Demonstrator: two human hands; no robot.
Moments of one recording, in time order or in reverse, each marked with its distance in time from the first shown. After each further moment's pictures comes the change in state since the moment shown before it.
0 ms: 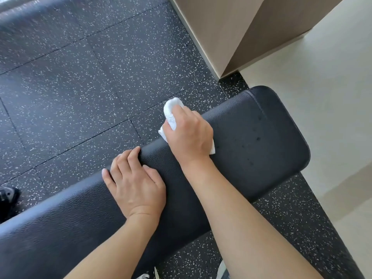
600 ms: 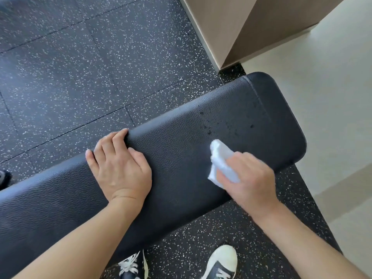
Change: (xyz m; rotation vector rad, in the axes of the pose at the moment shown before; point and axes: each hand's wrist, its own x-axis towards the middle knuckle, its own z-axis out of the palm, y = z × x) left_hand -0.003 0.000 0.002 0.009 0.031 -0.005; right_hand -0.114 0.146 -0.088 -0.025 0.045 -0.319
